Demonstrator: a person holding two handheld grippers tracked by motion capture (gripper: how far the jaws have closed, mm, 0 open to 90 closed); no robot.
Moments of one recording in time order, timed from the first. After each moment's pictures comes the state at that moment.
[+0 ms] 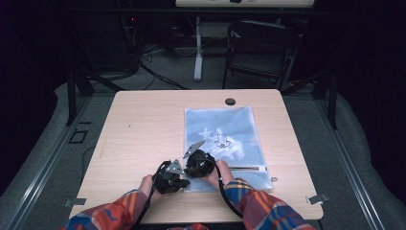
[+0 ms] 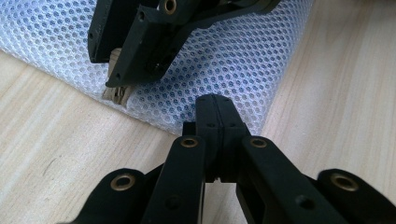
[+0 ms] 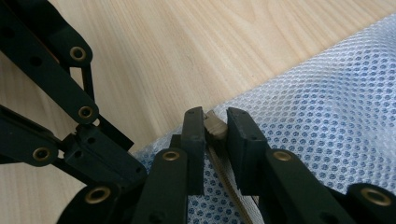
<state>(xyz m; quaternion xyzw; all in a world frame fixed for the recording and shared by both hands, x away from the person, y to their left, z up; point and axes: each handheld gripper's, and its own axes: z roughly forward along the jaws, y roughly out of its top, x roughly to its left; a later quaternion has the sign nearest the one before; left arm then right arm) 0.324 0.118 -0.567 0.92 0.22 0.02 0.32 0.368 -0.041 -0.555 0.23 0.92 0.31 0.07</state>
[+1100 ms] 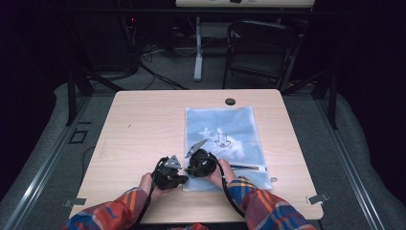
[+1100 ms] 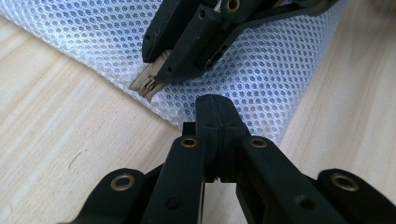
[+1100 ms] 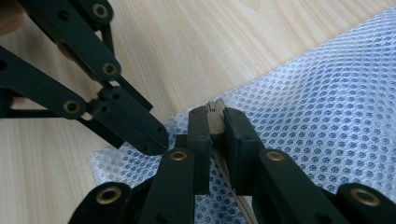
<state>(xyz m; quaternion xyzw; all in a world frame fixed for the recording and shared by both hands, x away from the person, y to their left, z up) 0.334 0.121 -0.567 0.91 0.26 0.02 0.33 0.373 -0.048 -0.557 0.22 0.93 0.30 0.04</state>
